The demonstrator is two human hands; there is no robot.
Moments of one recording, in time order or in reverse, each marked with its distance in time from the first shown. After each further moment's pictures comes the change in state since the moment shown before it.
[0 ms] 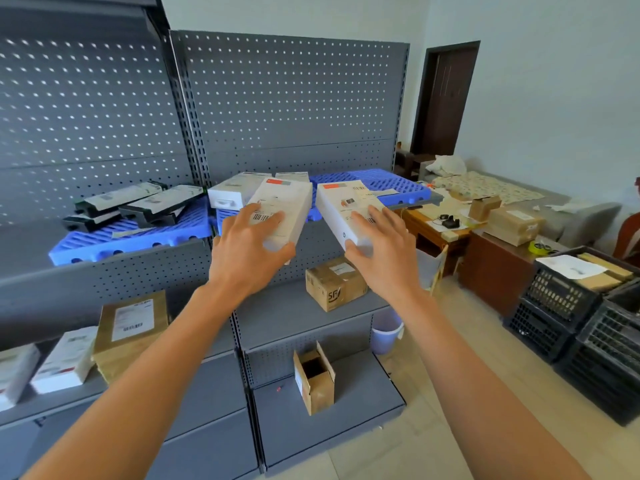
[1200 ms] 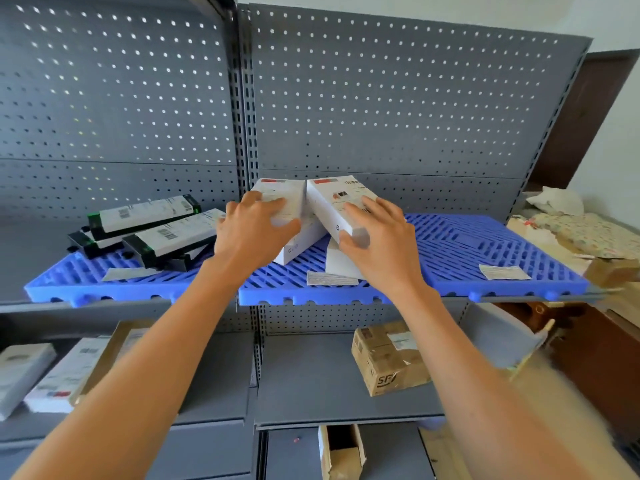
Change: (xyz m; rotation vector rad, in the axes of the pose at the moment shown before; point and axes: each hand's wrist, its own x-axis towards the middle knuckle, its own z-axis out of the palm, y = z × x) left_hand 0.220 -0.108 0.052 0.132 0.040 -0.333; right_hand 0.241 -0.030 0.171 0.156 -0.078 -0.299
